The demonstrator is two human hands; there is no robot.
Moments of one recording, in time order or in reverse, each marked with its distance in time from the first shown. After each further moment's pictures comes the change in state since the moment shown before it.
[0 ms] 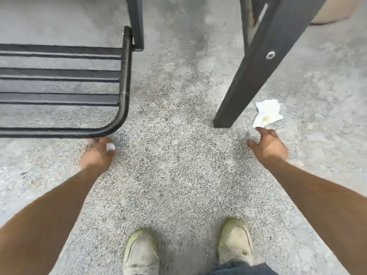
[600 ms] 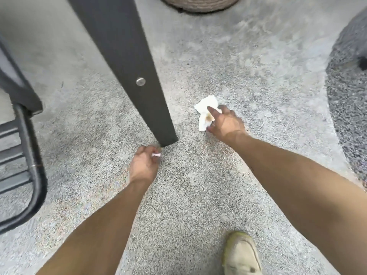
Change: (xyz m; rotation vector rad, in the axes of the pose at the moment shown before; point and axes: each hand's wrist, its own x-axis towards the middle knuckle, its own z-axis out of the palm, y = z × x) left_hand -0.047 0.278 0.052 -0.086 -0.027 0.516; right_hand 0.071 0.042 -0.034 0.052 -0.068 -0.059
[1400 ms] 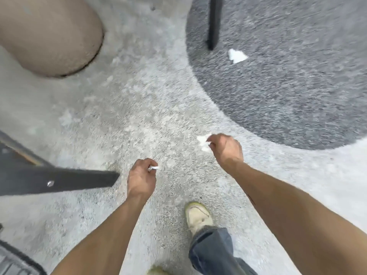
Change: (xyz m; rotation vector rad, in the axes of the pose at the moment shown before) left_hand -0.112 0.264 -0.056 0.166 -0.293 0.318; right_hand -0.248 0.176 -0.100 0.489 0.198 0.585
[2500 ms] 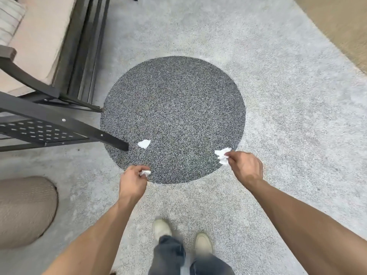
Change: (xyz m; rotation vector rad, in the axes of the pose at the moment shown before) left_hand -0.112 0.538 -0.137 0.293 -0.211 0.548; right_hand -0.200 0.224 -0.483 0.180 0.351 0.603
